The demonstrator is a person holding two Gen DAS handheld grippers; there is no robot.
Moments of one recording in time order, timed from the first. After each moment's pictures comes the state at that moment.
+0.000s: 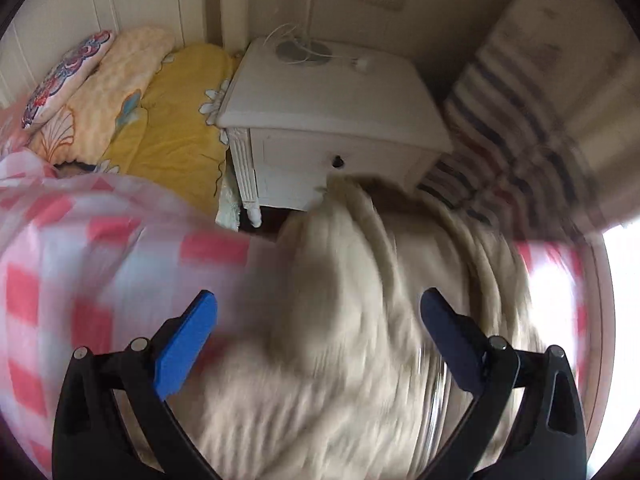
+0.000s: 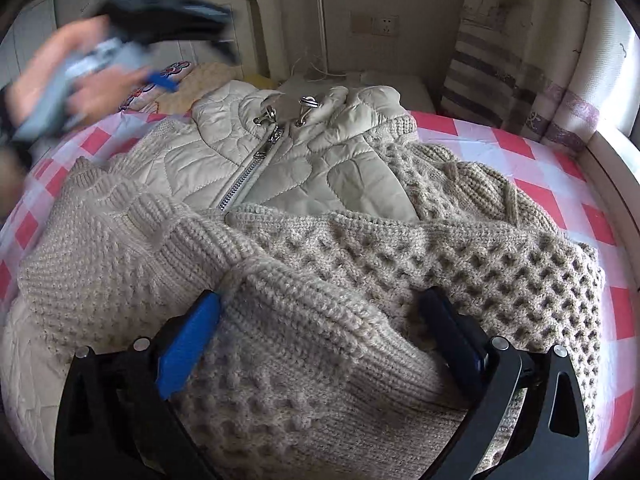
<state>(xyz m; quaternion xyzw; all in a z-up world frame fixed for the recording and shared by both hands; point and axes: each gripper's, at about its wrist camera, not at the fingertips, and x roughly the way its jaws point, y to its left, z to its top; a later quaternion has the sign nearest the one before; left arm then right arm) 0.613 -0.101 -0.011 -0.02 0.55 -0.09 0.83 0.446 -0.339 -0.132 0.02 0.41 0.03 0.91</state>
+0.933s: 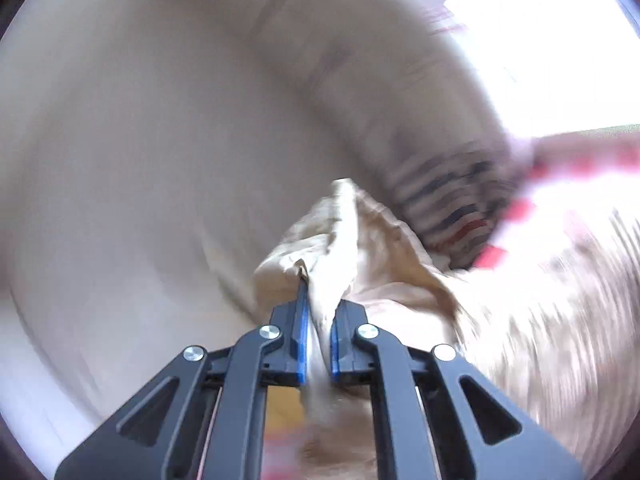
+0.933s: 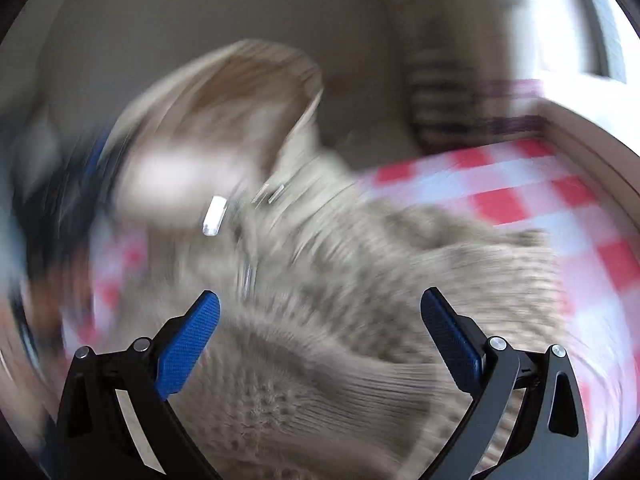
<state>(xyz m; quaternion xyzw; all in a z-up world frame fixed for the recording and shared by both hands) 0.294 -0.167 0.018 0.43 -0.07 -0.13 0.89 0.389 -0.418 -0.086 0.22 0.27 0.03 0.94</state>
